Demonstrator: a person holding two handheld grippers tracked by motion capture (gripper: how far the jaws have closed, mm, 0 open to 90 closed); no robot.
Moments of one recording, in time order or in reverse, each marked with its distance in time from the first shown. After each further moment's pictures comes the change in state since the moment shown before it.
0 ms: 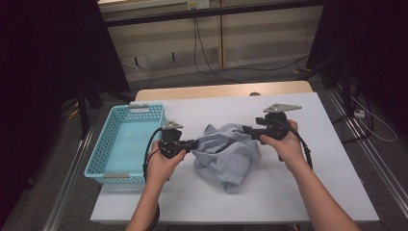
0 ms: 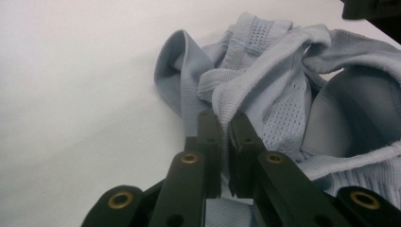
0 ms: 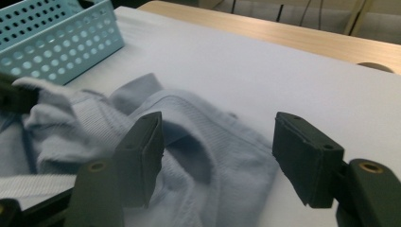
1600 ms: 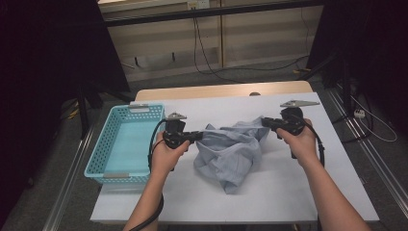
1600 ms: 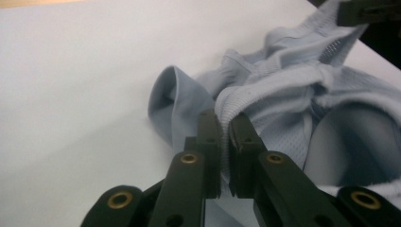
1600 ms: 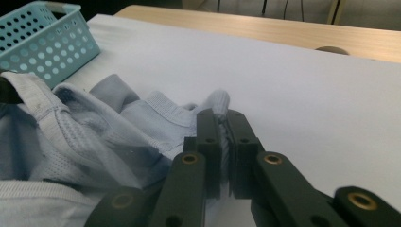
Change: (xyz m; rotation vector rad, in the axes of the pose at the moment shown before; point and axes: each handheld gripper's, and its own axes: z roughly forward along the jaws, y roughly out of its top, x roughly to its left) left arm 0.007 0.027 0.014 -0.039 -0.032 -0.003; right arm -0.038 -0.004 -0.023 0.004 -0.024 0.087
